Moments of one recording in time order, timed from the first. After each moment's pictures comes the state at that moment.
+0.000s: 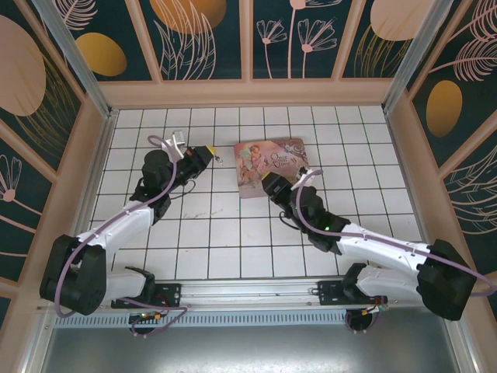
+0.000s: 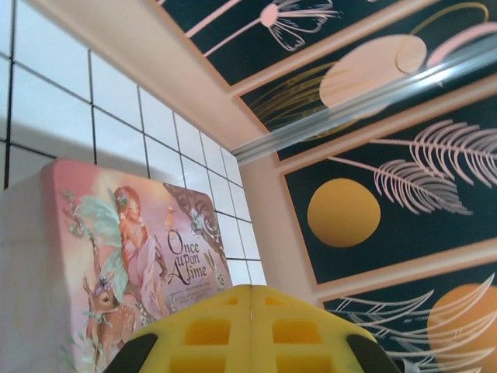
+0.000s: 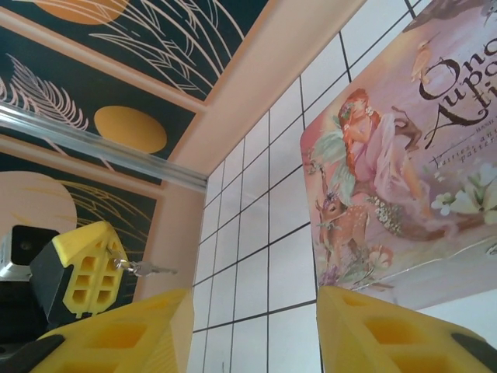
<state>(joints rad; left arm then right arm) -0.35 1.28 0.66 0.52 0.44 -1.06 0.89 1.08 0.51 0.36 0.32 1.14</state>
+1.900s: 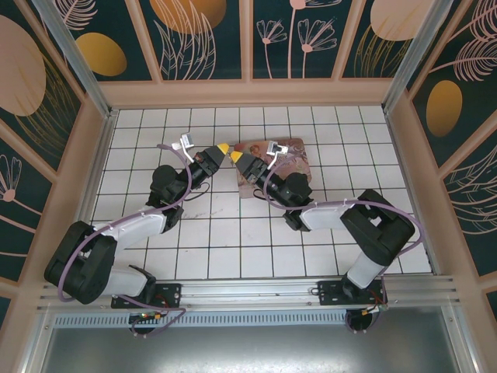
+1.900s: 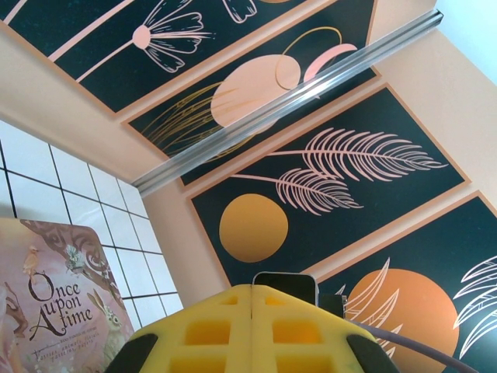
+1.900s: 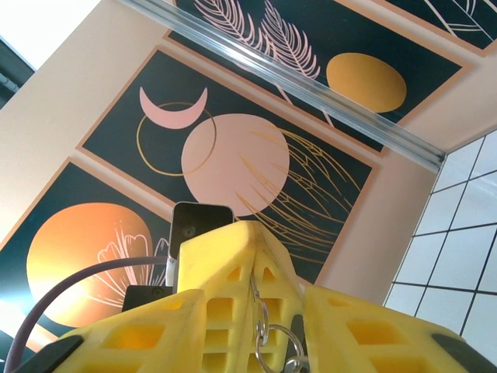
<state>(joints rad) -0.50 1.36 0.57 1.01 0.33 -1.17 0.80 1.65 0.67 1.31 -0.16 1.15</state>
